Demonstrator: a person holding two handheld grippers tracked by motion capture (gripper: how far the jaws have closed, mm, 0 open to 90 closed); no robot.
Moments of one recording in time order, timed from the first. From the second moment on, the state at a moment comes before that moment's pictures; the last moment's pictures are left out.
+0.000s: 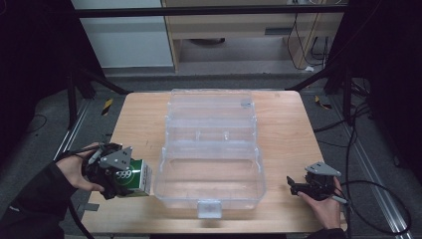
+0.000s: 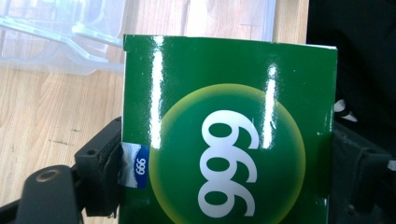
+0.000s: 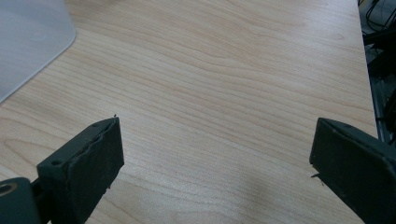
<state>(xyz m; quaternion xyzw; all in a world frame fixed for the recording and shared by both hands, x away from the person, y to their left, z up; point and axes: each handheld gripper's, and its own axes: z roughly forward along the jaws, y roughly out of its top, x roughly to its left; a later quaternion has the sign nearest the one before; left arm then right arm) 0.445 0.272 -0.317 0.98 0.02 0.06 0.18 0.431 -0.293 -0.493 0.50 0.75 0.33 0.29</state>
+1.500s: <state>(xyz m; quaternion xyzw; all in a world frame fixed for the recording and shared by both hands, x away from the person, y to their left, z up) 0.477 0.175 -0.315 0.98 -0.04 0.04 0.17 0.432 -0.293 -0.493 0.50 0.75 0.33 0.29</state>
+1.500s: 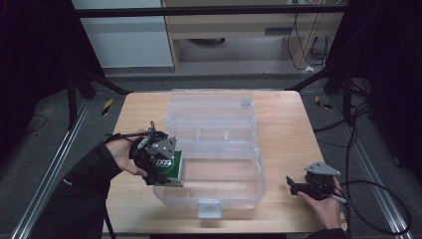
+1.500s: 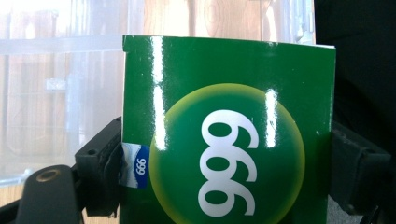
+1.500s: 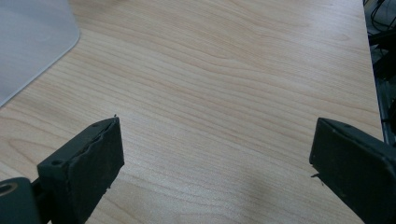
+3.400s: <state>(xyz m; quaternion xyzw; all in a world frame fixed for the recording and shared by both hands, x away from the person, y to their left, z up) 0.483 0.159 -0.389 0.99 -0.02 0.02 0.13 0.432 -0.291 -0.494 0.49 0.76 0.33 0.28</state>
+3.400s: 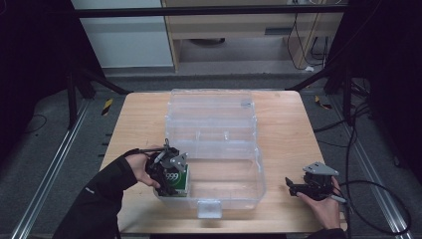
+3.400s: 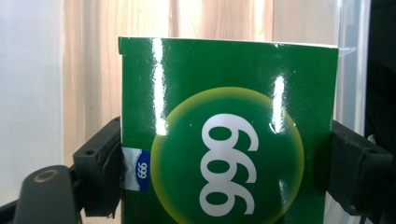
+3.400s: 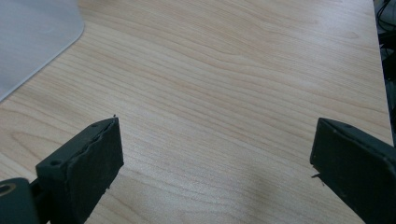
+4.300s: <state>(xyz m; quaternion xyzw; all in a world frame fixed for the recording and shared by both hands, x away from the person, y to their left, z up) 0.475 0.204 -0.353 0.97 0.04 0.07 0.21 0.431 -0.293 -0.494 0.50 0.75 0.32 0.28</state>
